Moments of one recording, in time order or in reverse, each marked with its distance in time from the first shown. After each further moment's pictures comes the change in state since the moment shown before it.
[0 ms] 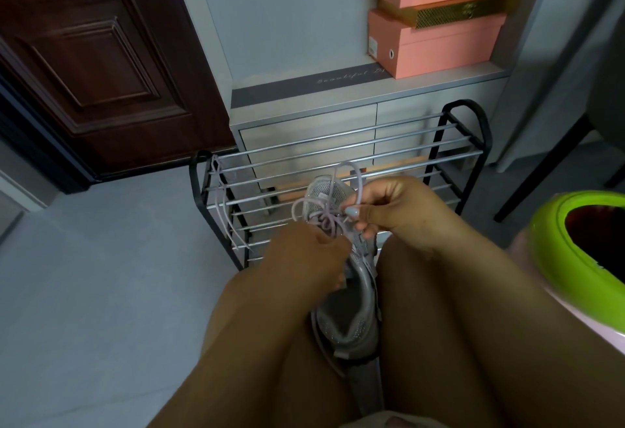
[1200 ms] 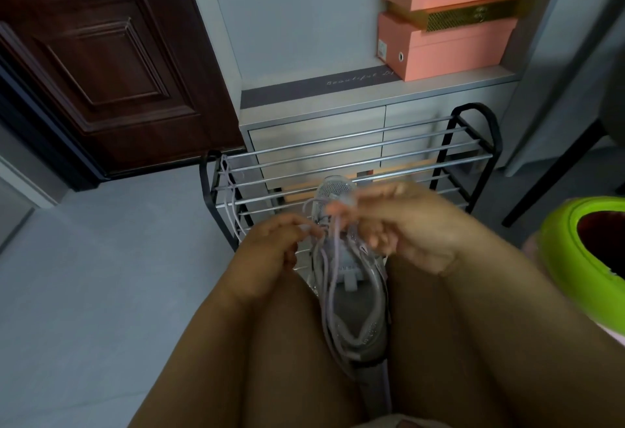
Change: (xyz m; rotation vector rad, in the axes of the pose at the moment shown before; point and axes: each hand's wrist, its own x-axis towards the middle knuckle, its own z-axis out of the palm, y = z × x) left_hand 0.014 -0.032 -0.046 -0.229 -0.031 0.273; right_hand -0.019 -0.031 0.015 0.246 -0.231 0.132
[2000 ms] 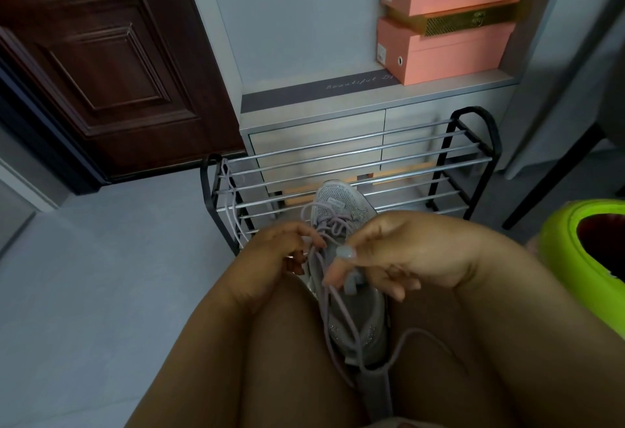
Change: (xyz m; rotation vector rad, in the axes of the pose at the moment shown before) left_hand 0.011 -0.013 -0.005 -0.050 -0.152 -0.045; right_hand -0.012 -0.011 0.003 -0.420 -0.390 0.197
